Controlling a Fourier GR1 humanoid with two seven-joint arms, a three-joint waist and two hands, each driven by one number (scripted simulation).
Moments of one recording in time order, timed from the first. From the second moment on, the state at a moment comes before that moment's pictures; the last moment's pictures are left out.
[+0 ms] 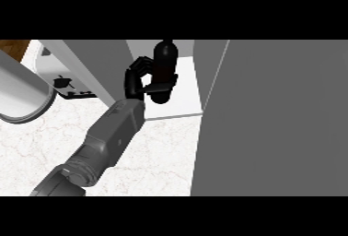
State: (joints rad) left arm -1.07 0.00 -0.12 -0.07 0.63 0.43 -0.71; right arm -0.64 -0.18 0.00 -2.40 -0.17 -0.10 0.94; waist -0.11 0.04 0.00
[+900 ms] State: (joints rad) left arm -0.91 0.00 -0.12 -0.10 0.71 0.30 -0.76; right arm -0.65 -0.16 0.00 -2.39 -0.22 -0.08 0.91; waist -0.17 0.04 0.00
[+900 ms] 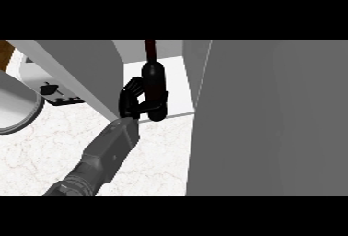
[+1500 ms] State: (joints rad) left arm -0.88 0.00 -0.17 -0.13 0.75 0.35 -0.78; right arm -0.64 -0.15 0.01 -2.39 -0.23 -0.07 0.91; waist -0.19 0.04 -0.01
